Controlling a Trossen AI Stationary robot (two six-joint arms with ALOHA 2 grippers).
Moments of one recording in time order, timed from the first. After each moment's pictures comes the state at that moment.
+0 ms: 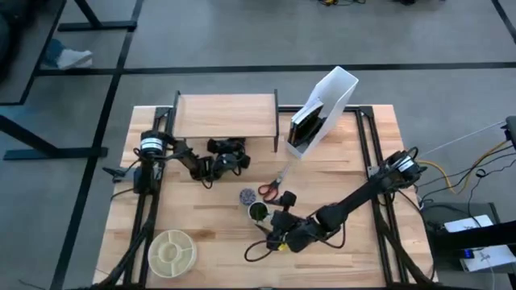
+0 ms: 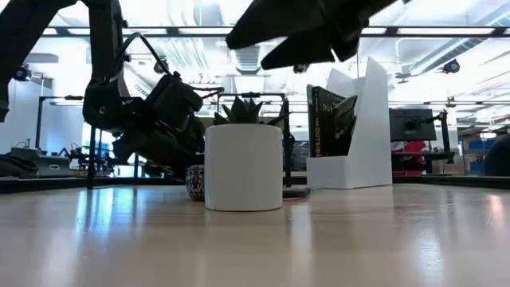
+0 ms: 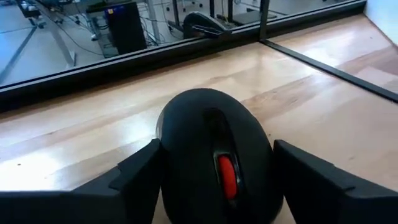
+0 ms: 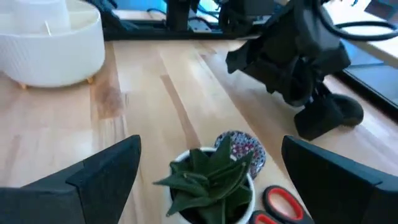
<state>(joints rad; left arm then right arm) 0.15 2.01 0.56 0.88 -0.88 -0.43 0.54 1.83 1.16 0.08 0.84 0.33</state>
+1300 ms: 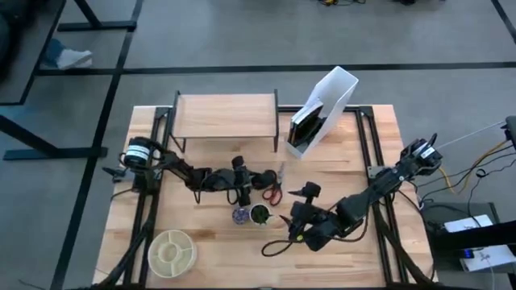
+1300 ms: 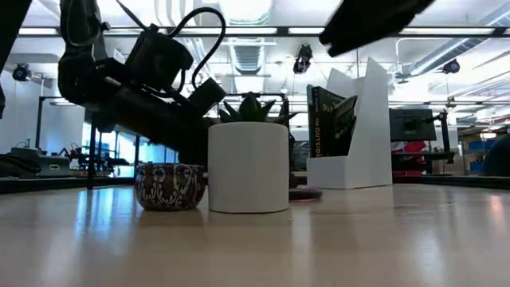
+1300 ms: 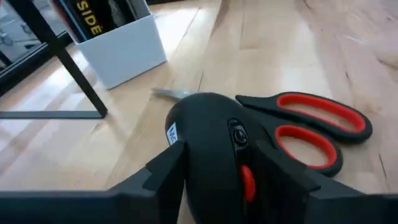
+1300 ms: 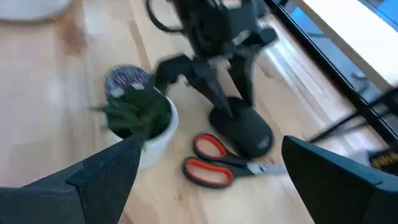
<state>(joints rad) -0.06 1.87 0.57 0.90 -0.29 0.05 0.59 1.60 1.16 -0.56 0.86 0.59</state>
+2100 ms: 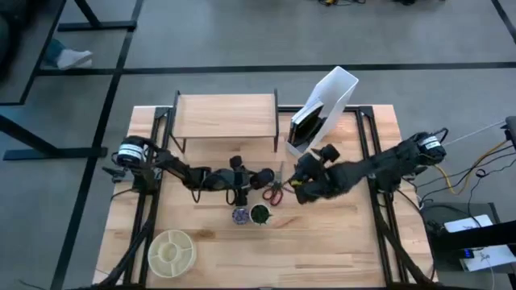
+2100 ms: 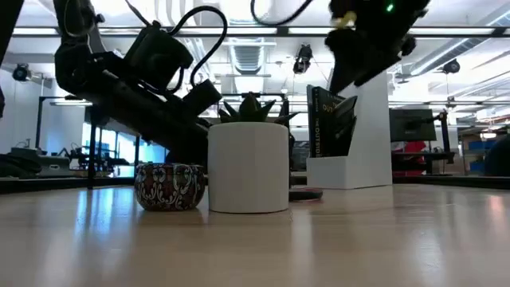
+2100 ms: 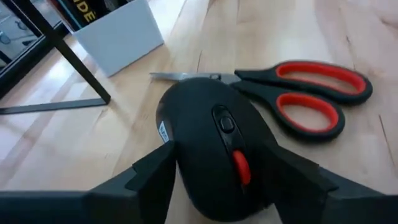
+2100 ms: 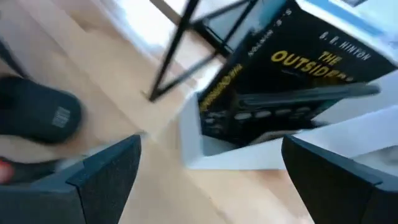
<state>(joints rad) -0.06 1.77 0.56 0.69 -0.30 0.10 0.24 1.53 1.15 -0.99 0.91 0.80</state>
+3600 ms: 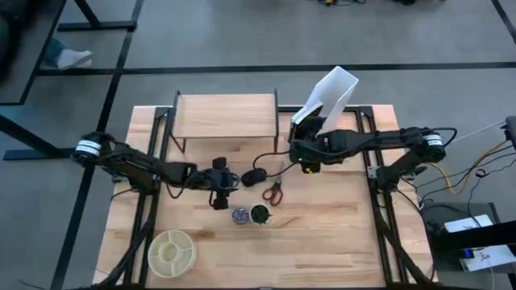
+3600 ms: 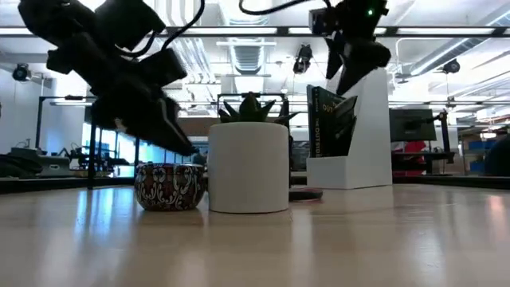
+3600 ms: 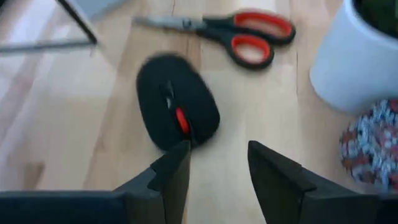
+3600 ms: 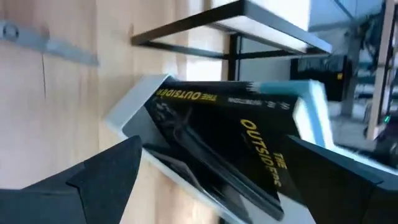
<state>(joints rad) -0.13 1.37 0.54 0.08 -0.24 -0.06 -0.03 1.52 1.33 -1.04 0.65 -0.30</state>
